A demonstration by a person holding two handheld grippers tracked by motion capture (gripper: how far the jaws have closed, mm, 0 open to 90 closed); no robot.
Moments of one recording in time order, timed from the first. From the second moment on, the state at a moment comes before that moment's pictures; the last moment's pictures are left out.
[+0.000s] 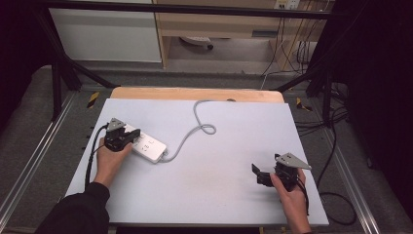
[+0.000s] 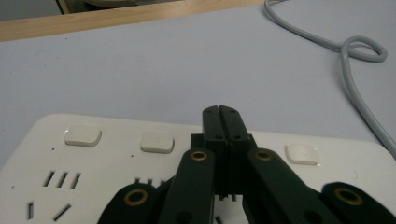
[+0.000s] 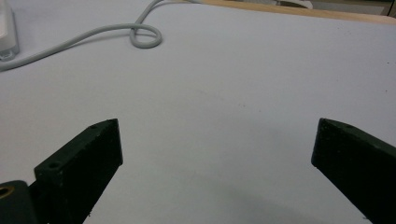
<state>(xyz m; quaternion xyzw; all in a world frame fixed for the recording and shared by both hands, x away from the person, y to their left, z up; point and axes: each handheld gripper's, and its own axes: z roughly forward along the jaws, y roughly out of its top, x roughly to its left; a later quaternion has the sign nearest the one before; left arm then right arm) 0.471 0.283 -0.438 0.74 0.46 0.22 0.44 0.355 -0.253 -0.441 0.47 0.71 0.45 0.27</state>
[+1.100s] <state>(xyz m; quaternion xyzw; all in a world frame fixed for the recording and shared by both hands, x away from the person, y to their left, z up) 0.470 0.281 -0.436 0.73 0.45 0.22 0.46 0.355 -0.253 -0.441 0.48 0.71 0.45 0.27</state>
